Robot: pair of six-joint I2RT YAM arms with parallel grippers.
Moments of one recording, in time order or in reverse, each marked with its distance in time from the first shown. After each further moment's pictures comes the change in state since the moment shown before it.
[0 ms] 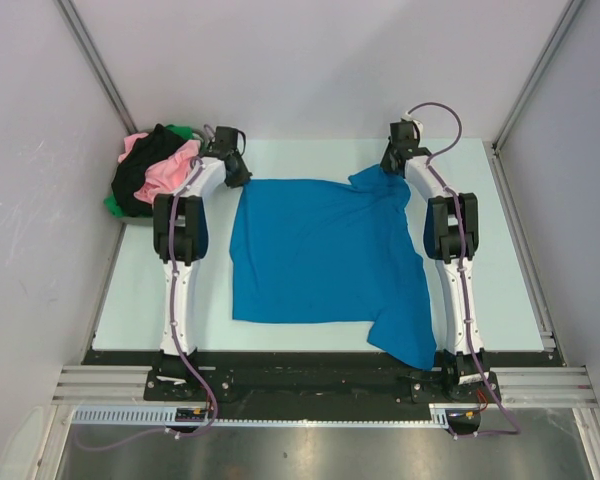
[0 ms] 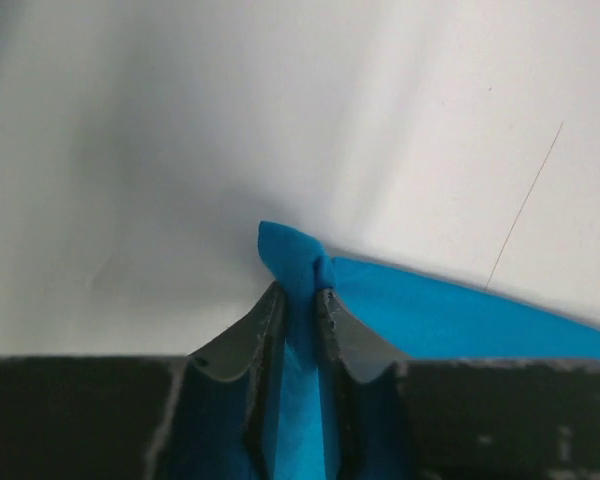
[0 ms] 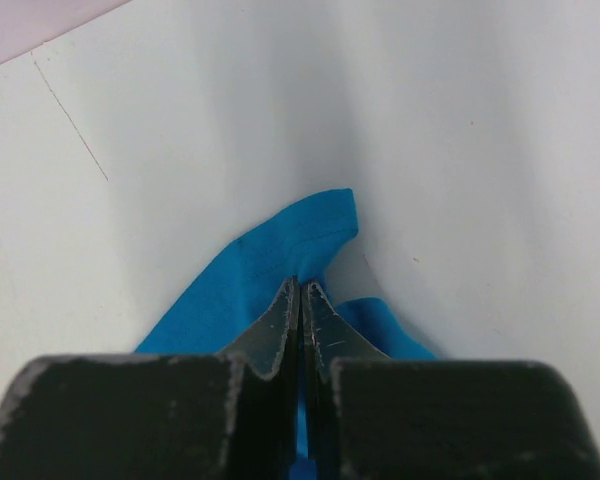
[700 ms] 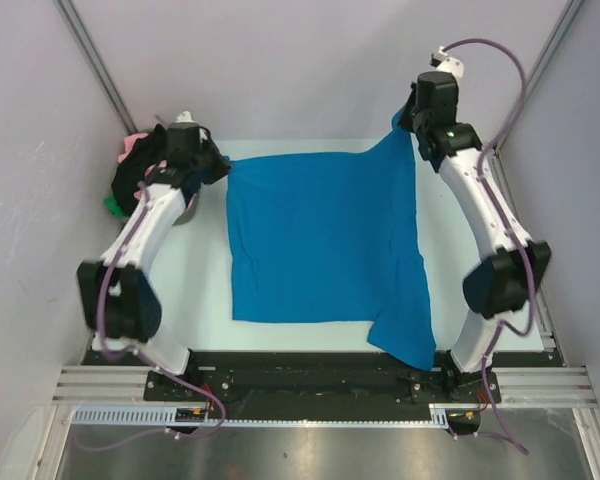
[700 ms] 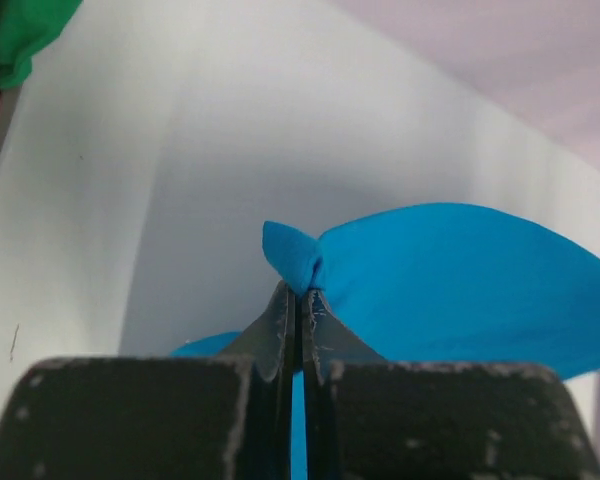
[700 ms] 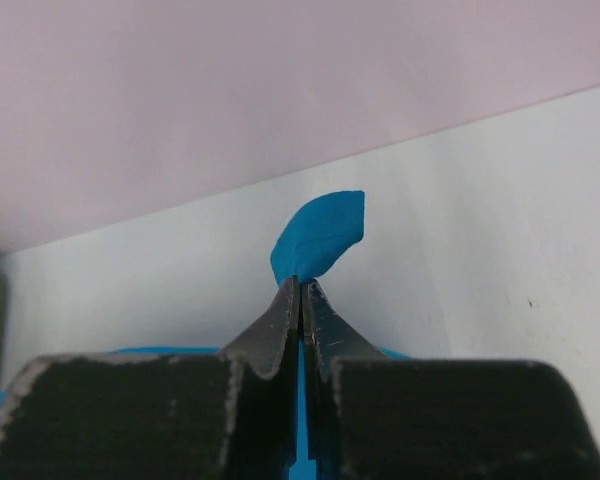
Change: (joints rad) left arm -0.013 -0.756 -0.621 0.158 0.092 -0.078; right arm 0.079 -0.669 -0.258 -0.068 0.140 -0.062
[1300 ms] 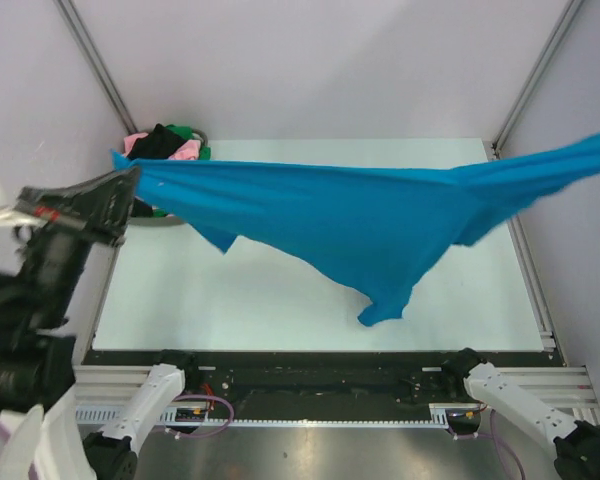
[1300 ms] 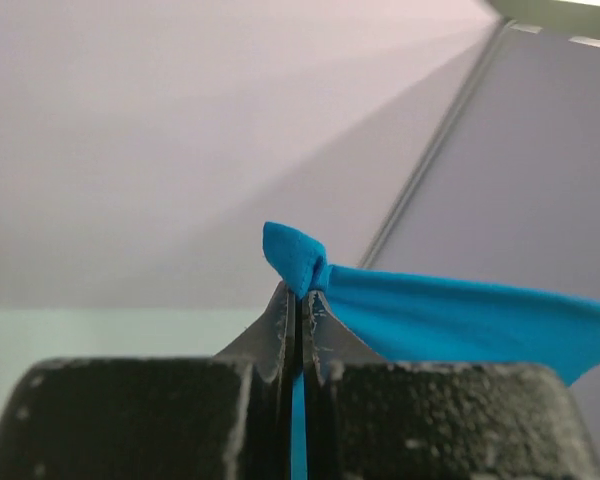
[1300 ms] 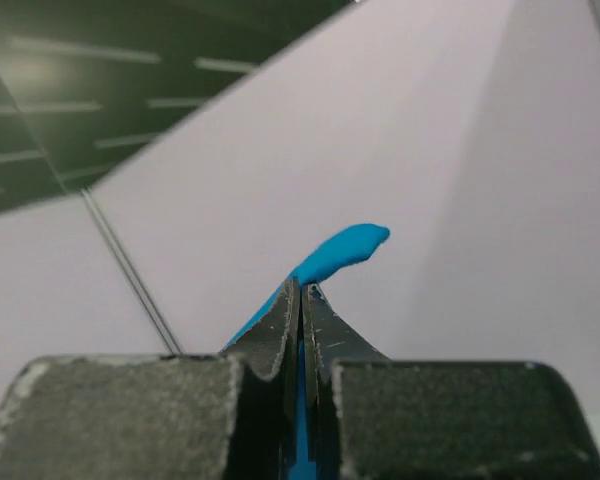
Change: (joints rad) left arm -0.008 -0.951 0.129 -0.160 0.160 0.053; right arm 0.329 -1.173 -0.263 0.066 0.152 -0.137
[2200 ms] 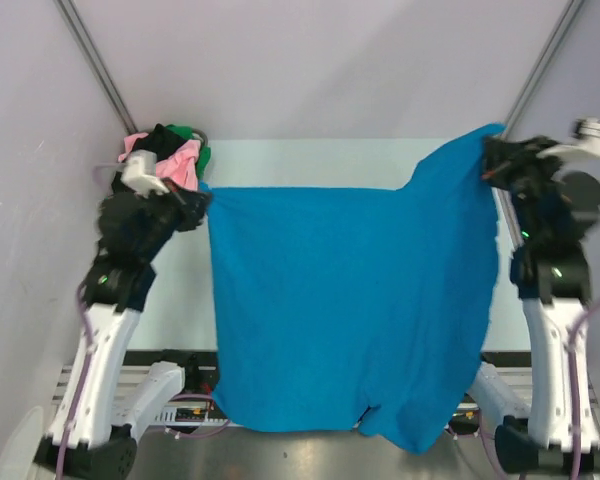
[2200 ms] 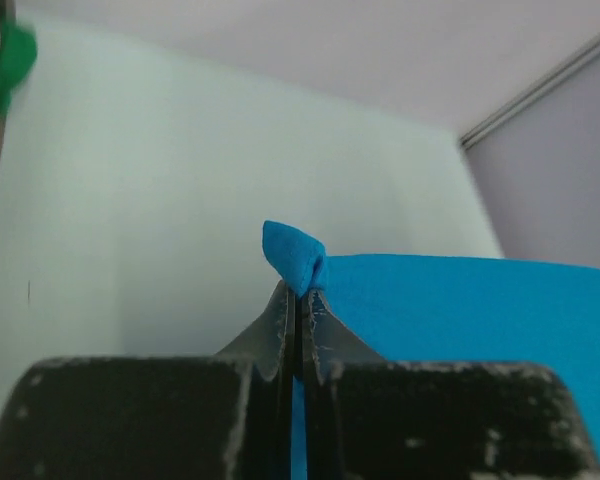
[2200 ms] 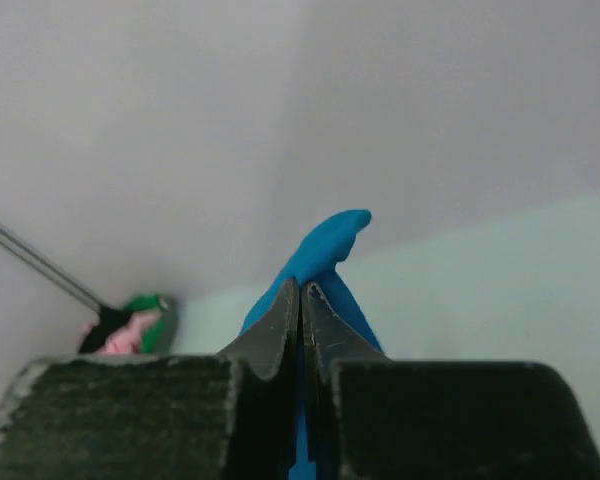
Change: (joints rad) left arm -0.002 0.012 -0.470 0.106 0.010 0.055; right arm -0.621 0.125 -0.345 0.125 -0.550 0.238
